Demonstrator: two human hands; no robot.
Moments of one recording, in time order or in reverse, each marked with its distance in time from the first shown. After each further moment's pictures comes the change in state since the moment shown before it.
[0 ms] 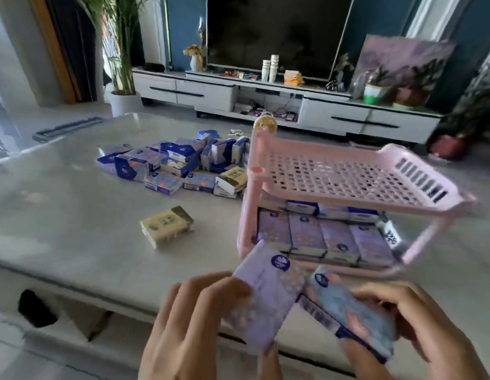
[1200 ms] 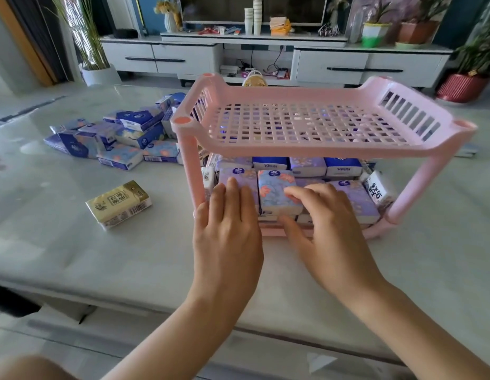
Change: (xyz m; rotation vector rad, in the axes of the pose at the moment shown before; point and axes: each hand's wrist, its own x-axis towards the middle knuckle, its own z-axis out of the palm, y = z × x) left_hand 0.028 -0.013 0.132 0.713 -0.193 0.145; right_hand 0.067 0.069 0.052 -0.189 0.223 -0.121
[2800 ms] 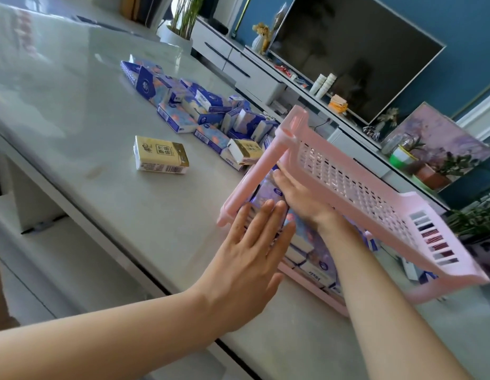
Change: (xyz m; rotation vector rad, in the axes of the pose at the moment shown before) left_hand -0.024 0.010 0.022 -0.168 0.037 -0.009; right_hand 0.133 -0.020 0.047 0.088 -0.741 0.012
